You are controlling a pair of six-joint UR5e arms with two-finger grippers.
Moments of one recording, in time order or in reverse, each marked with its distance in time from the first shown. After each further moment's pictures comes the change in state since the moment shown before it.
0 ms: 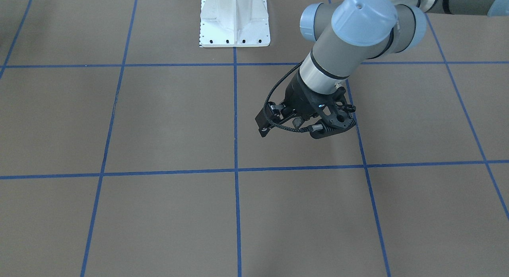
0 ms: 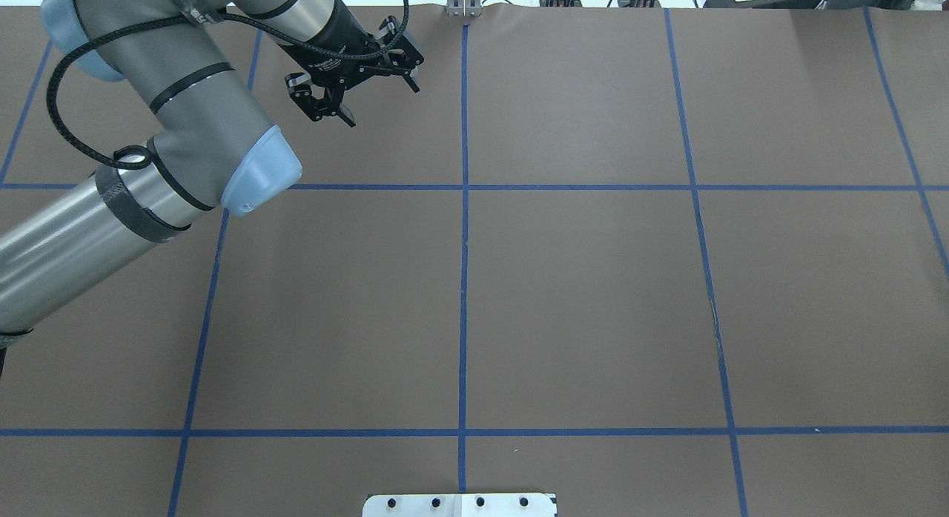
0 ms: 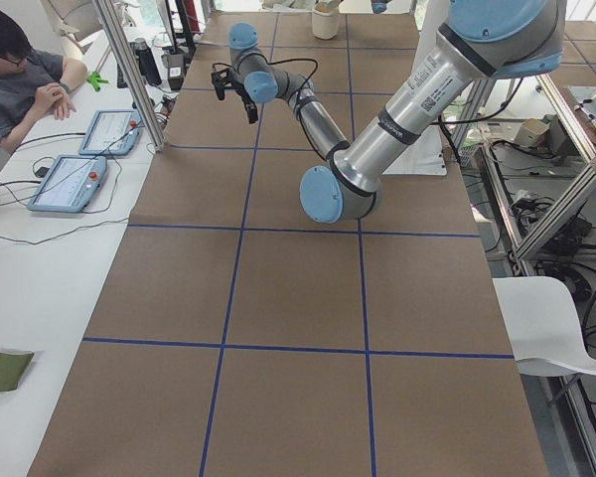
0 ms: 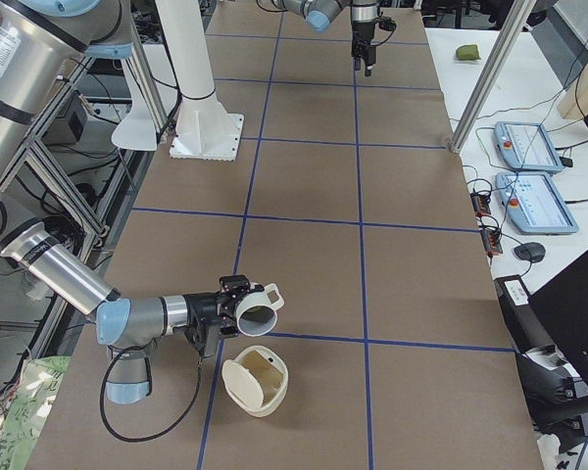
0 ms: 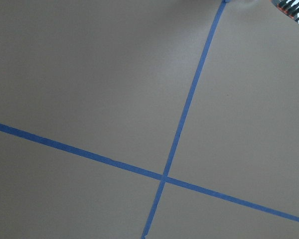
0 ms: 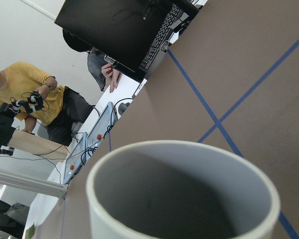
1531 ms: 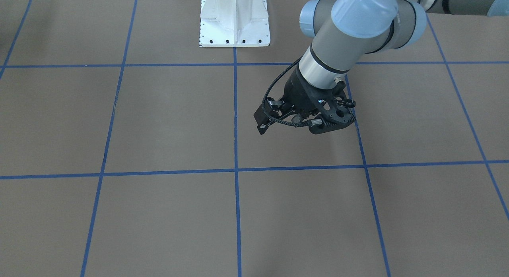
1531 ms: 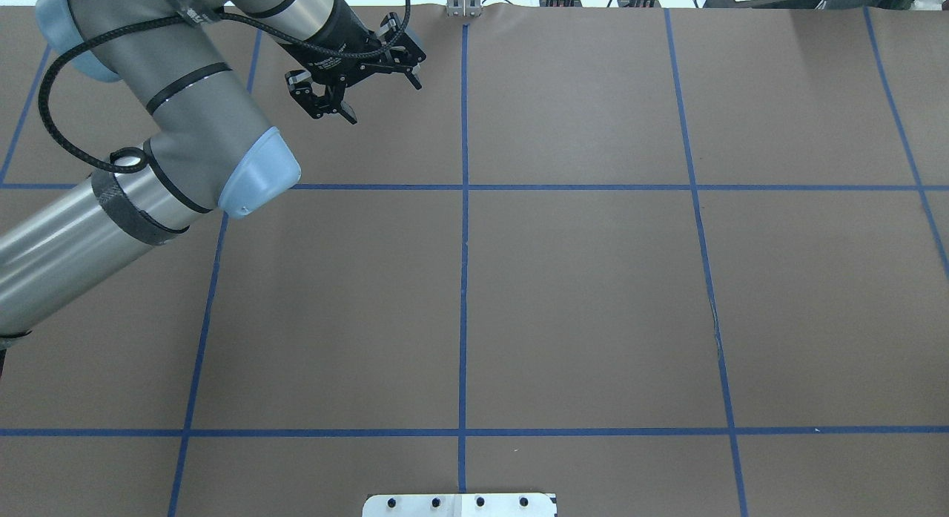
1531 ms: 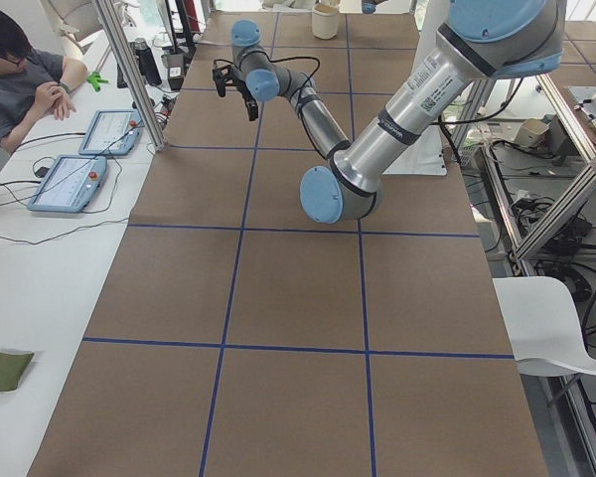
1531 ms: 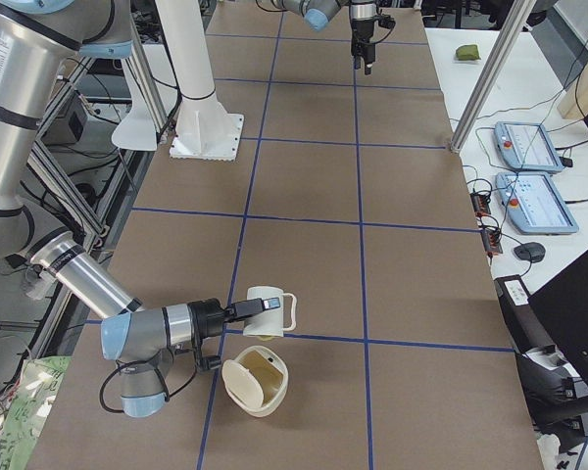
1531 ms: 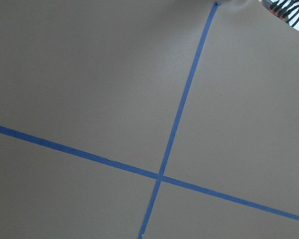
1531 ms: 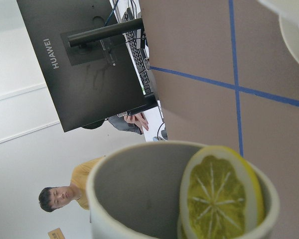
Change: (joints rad) left arm 0.002 -0.001 -0.020 0.001 0.014 0.001; right arm 0.145 0.093 -0.076 0.115 -0.001 0.863
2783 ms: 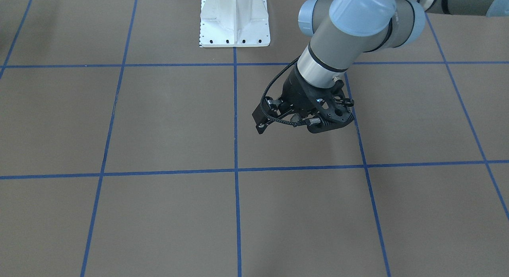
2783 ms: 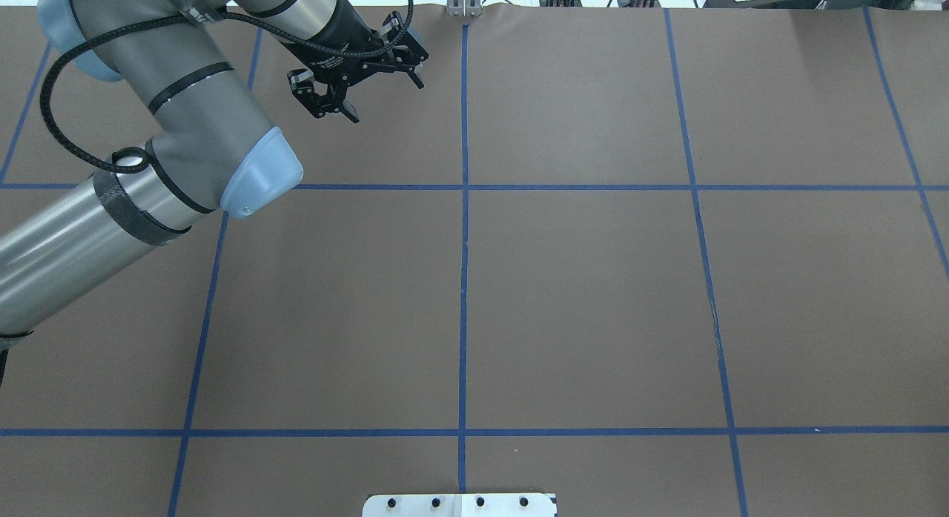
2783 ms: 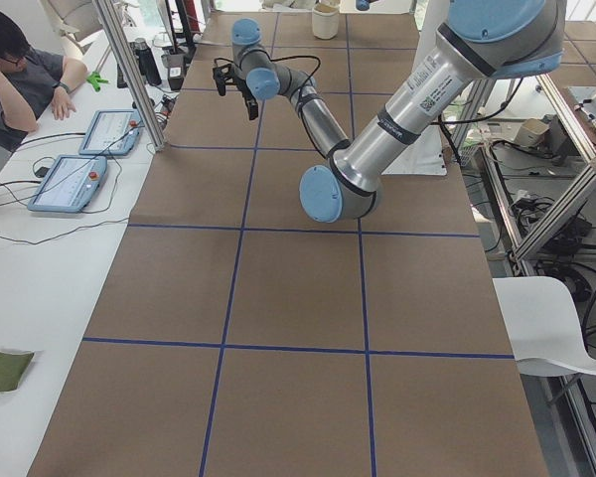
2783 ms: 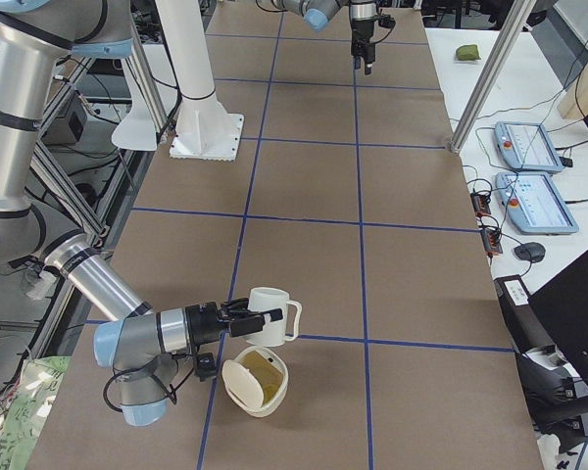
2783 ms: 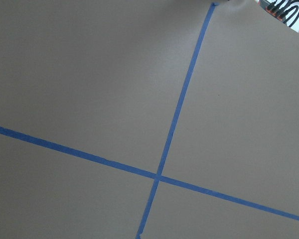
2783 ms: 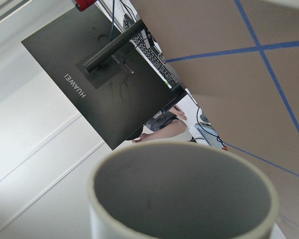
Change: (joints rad) left arm 0.002 -0.005 -0.001 0.003 0.005 0.000; right arm 0.139 0.047 -0.033 0.061 0.003 0.389
